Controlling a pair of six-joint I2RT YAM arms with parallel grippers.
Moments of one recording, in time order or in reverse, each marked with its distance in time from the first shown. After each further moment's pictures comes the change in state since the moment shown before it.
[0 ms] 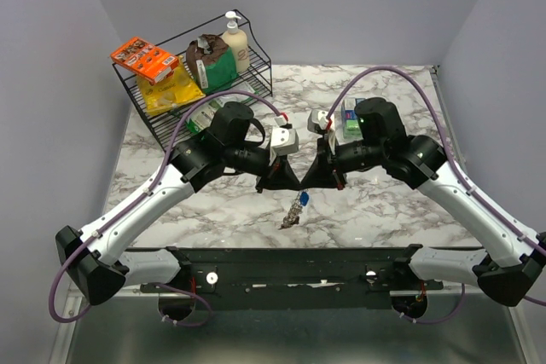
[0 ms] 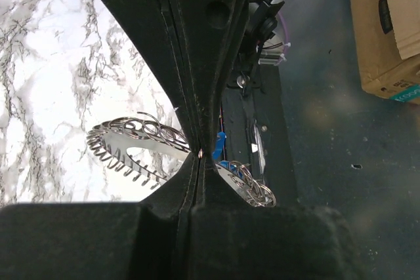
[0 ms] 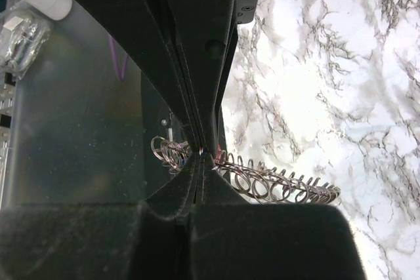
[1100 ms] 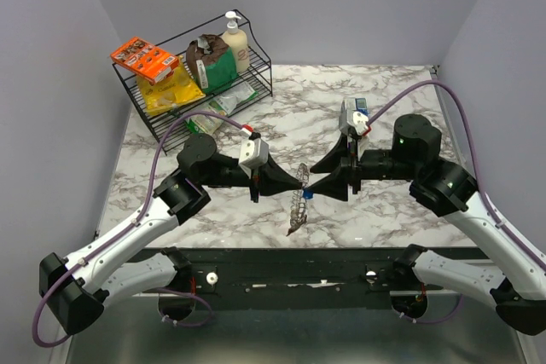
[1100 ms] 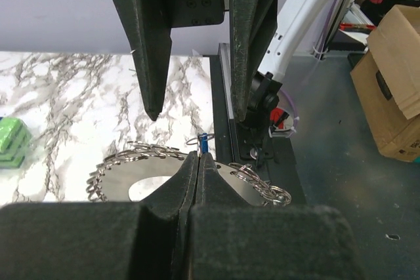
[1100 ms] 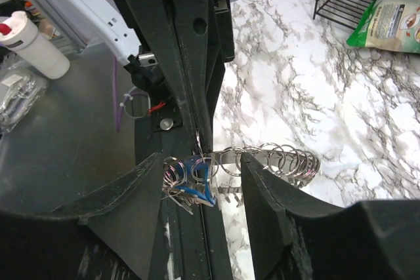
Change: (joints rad) left arm -0.005 -0.249 -0.391 0.714 -0.028 -0.315; right arm 0.001 -0.233 -0.156 0.266 0.073 0.150
